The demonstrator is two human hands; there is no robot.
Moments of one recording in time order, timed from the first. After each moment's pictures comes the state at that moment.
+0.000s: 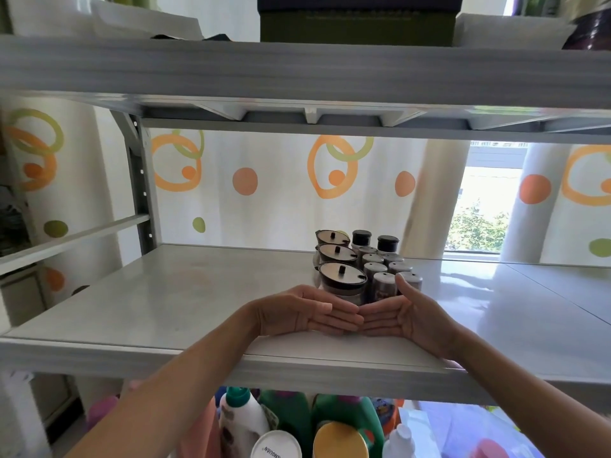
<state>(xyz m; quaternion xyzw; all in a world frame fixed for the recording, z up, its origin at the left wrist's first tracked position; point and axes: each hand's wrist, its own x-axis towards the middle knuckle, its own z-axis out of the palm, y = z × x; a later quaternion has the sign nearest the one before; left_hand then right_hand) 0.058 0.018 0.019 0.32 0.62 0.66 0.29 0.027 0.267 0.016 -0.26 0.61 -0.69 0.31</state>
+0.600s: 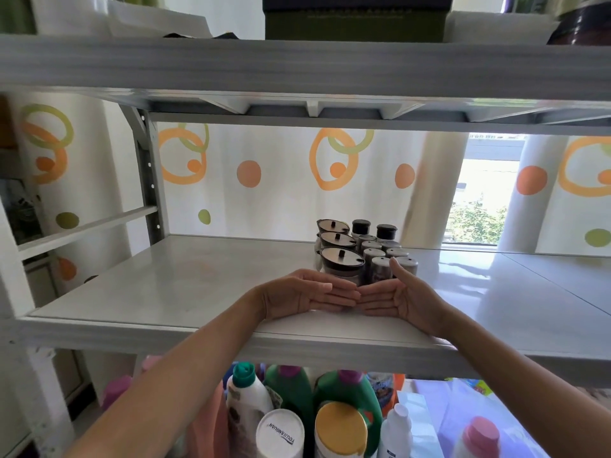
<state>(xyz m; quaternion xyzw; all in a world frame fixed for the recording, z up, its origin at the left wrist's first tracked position) 0.070 0.019 0.018 0.29 0.63 0.68 0.23 0.030 0.265 0.016 -0.25 0.63 -0.68 0.28</state>
